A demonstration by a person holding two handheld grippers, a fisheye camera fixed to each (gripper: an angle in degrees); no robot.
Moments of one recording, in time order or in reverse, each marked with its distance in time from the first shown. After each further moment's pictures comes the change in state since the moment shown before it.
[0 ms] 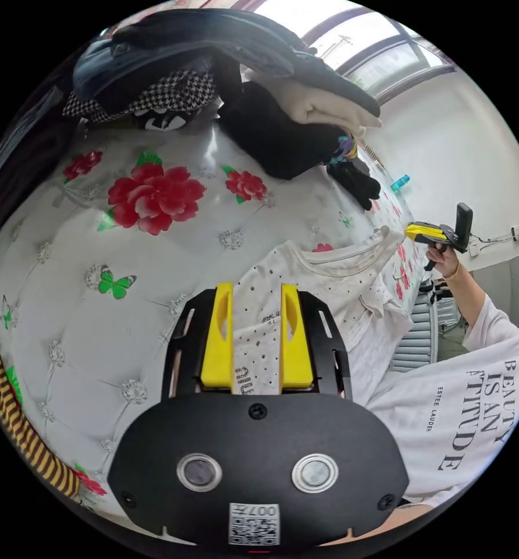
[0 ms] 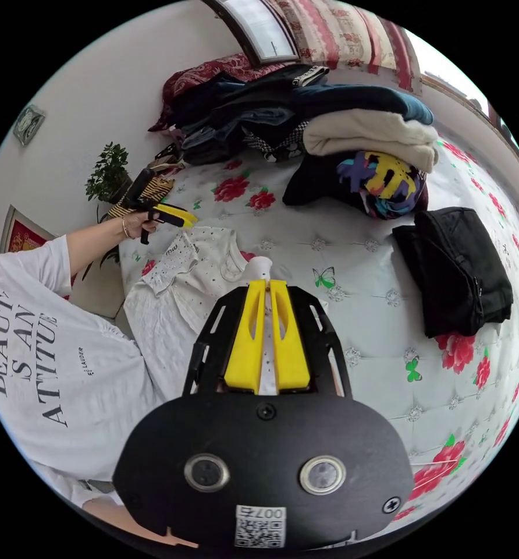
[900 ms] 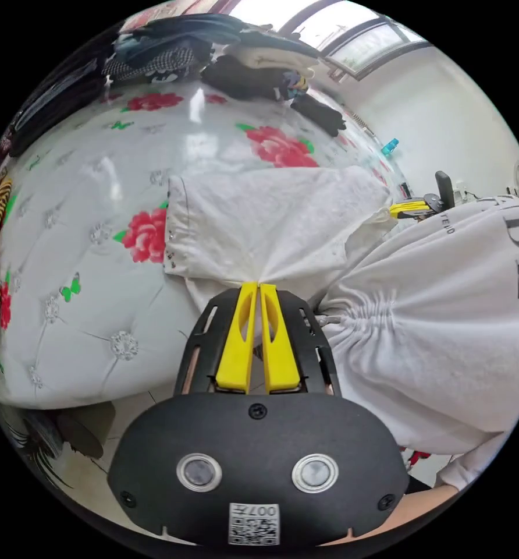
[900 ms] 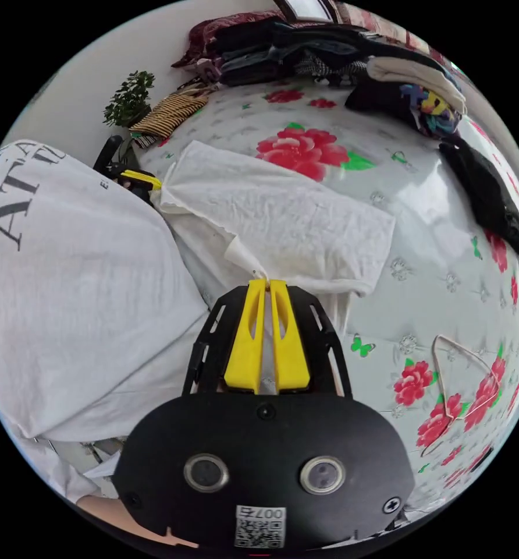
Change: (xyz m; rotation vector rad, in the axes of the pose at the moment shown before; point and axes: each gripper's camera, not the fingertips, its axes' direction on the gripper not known) left arm 0.100 0.274 -0.017 -0.060 -0.029 0.000; right arm -0.104 0.192 0.039 -0.293 -0.028 -0.045
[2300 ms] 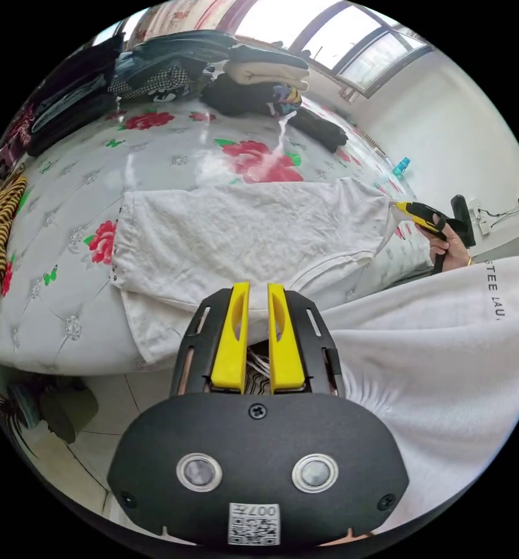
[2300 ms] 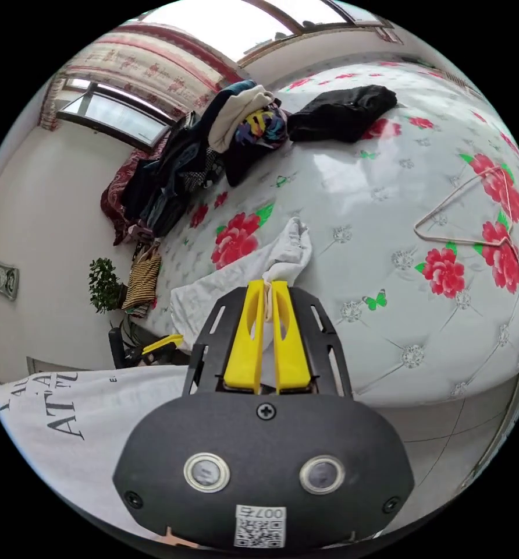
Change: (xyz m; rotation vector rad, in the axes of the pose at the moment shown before) left arm 0.083 0.039 0.007 0.141 -0.083 -0.080; right arm 0.007 0.048 -0.037 0.569 -0.164 0.656
